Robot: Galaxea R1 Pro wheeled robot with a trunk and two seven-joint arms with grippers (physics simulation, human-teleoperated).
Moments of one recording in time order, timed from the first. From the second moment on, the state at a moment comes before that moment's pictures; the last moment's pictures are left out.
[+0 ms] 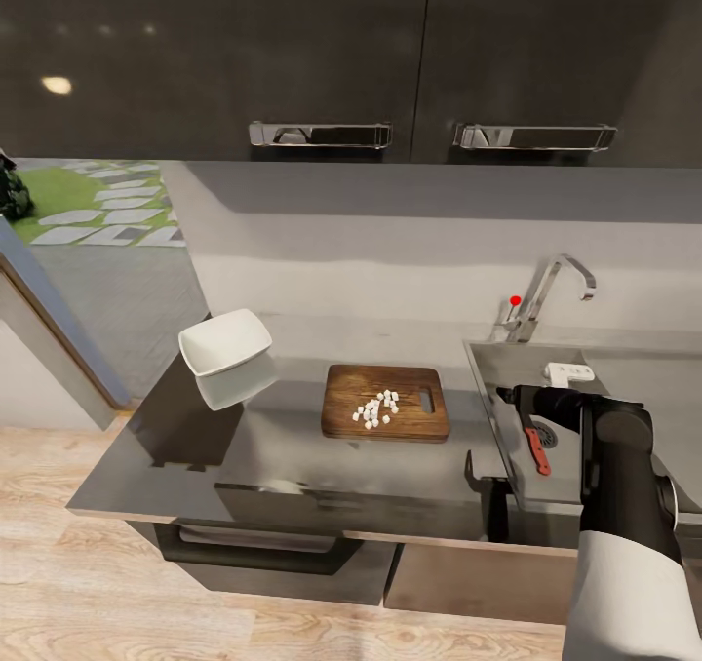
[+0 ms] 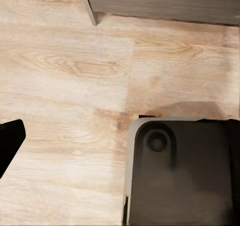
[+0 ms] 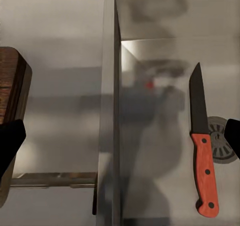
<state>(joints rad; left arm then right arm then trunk) 0.19 0.08 -0.10 -0.36 0.19 -0.70 0.04 -0.70 0.02 -0.47 -1.44 0.55 0.87 0.62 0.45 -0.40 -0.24</state>
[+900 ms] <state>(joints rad) 0.21 0.12 -0.11 -0.97 0.19 -0.24 0.04 -0.70 0.04 -0.47 -1.43 0.55 0.87 0.61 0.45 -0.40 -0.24</state>
